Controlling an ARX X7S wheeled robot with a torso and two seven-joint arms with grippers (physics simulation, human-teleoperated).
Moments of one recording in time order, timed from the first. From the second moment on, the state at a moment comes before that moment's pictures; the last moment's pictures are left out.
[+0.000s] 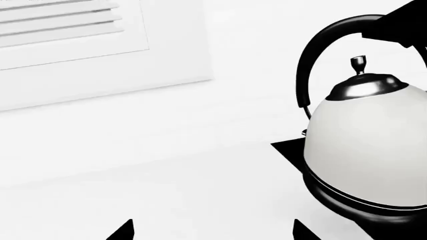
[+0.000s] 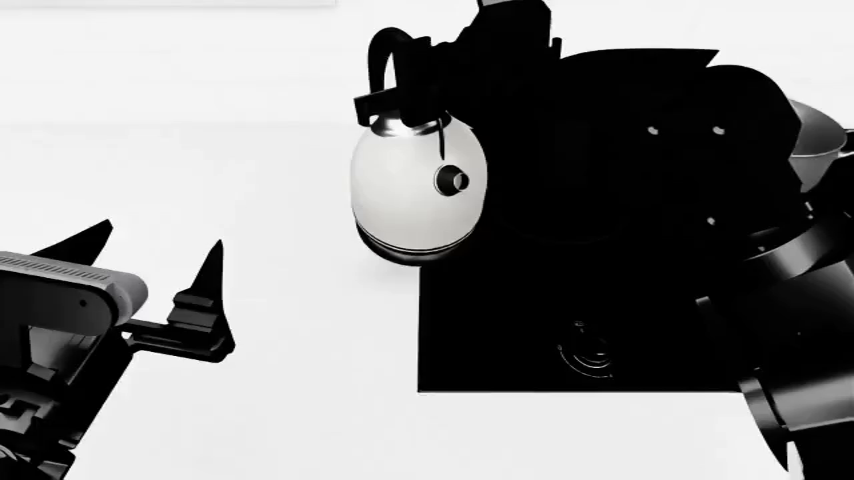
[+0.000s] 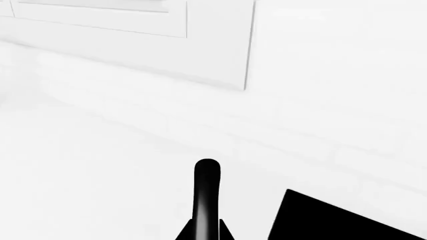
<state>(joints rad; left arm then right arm) -0.19 -0.76 -0.16 0.78 -0.89 -0.74 -0.32 1.51 0.27 -0.76 0.23 1.25 0.85 0.41</state>
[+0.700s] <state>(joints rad) -0.21 -0.77 -0.15 0.77 -0.90 -0.74 -0.33 1.51 0.28 -0.77 0.23 1.25 0.83 0.42</state>
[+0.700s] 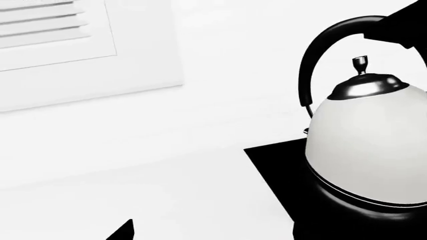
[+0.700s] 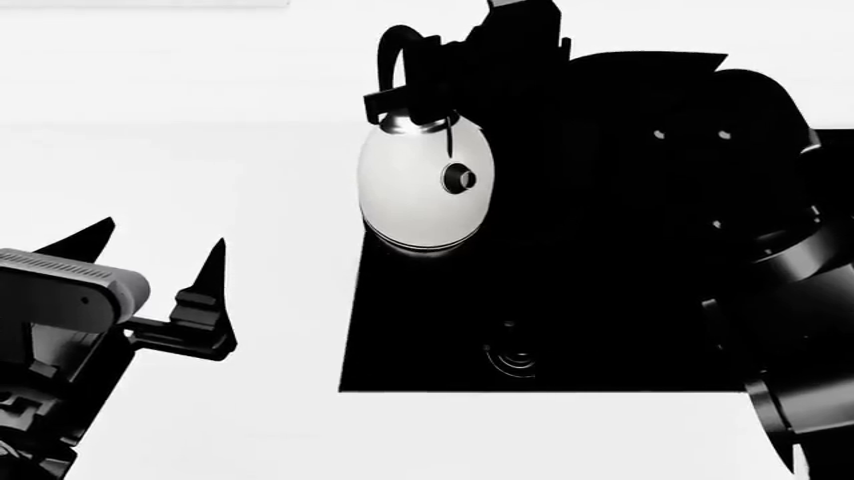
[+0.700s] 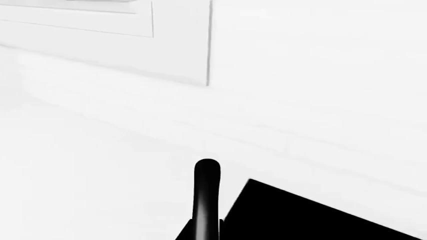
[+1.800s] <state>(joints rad) -0.21 -0.75 -0.12 0.71 -0.86 -0.70 -0.30 1.74 0.03 -1.00 1.17 1.05 0.44 0.28</state>
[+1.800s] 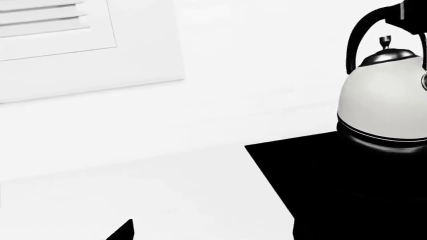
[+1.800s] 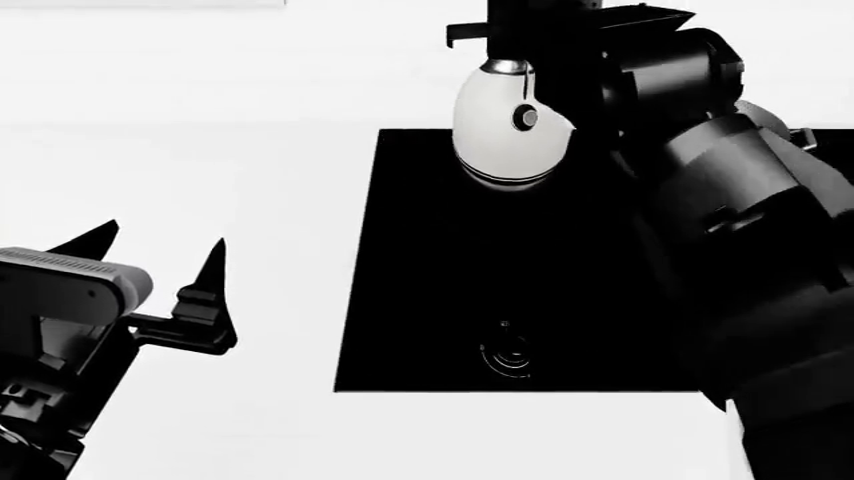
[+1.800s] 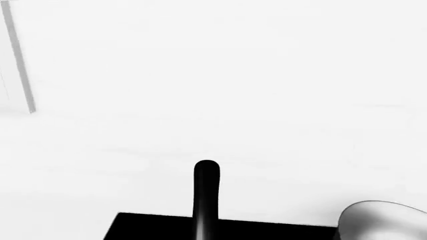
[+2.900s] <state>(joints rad) -0.21 -0.75 -0.09 0.66 -0.83 -0.68 -0.28 1.65 0.00 -1.12 1.31 1.14 0.37 0.30</state>
